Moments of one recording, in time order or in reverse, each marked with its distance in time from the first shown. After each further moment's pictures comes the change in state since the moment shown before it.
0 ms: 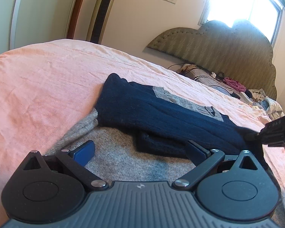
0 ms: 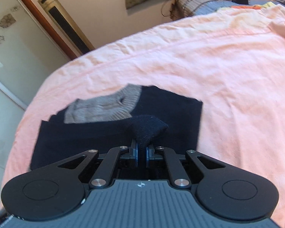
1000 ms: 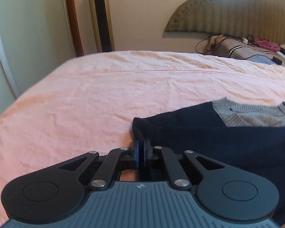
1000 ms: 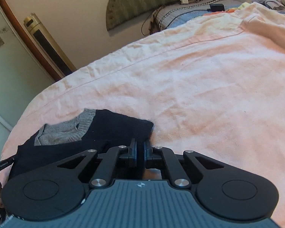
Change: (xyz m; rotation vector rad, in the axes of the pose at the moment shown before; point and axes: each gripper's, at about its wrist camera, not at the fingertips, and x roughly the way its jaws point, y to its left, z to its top) left arm 0.117 0.015 0.091 0.316 0.086 0.269; right arm 0.000 -0.065 0.011 0.063 -0.171 -0.009
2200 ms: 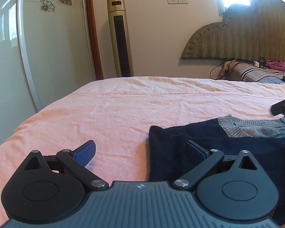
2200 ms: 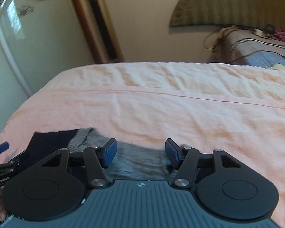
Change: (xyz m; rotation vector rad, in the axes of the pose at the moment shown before) left arm -0.034 -0.003 -0.019 -0.063 -0.185 0.112; right arm 0.100 0.185 0.025 -0.477 0.085 0.119
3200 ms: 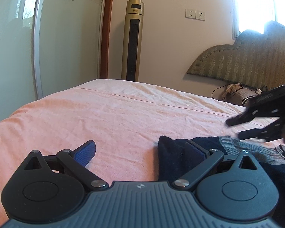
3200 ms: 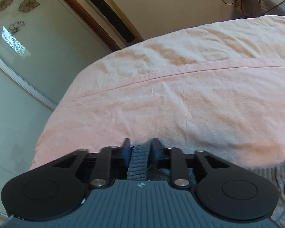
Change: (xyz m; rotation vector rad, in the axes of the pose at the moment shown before) left arm -0.001 0.029 -0.001 -0.183 -0.035 -0.041; right arm 0.046 0.019 0.026 0.350 0.030 0.190
